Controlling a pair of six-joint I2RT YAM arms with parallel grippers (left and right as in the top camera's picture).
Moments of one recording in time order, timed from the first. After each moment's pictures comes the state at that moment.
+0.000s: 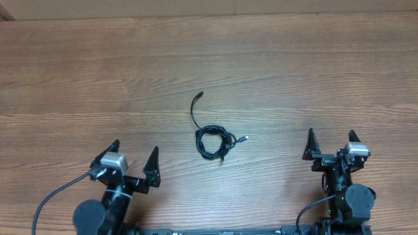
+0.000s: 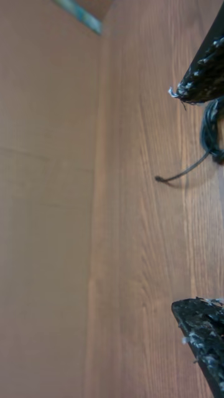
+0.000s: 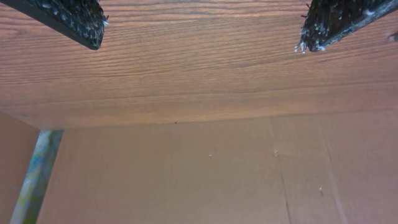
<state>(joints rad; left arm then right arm) 0.04 0.02 0.36 -0.46 0.28 -0.15 -0.07 0.01 0.02 -0.03 -0.02 0.04</state>
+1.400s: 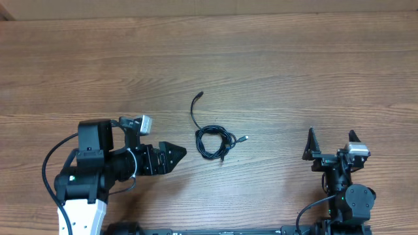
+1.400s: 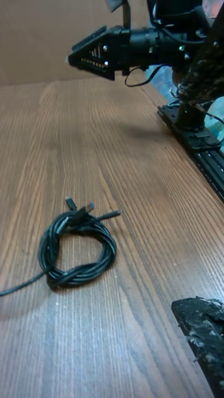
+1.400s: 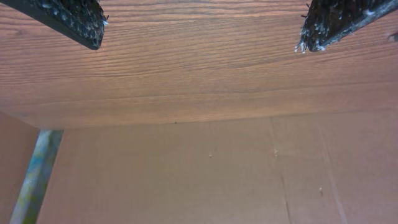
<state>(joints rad) 0.04 0.92 0.83 -1.00 0.77 -0.19 -0.07 0.01 0.02 -0.03 -0.02 0.04</state>
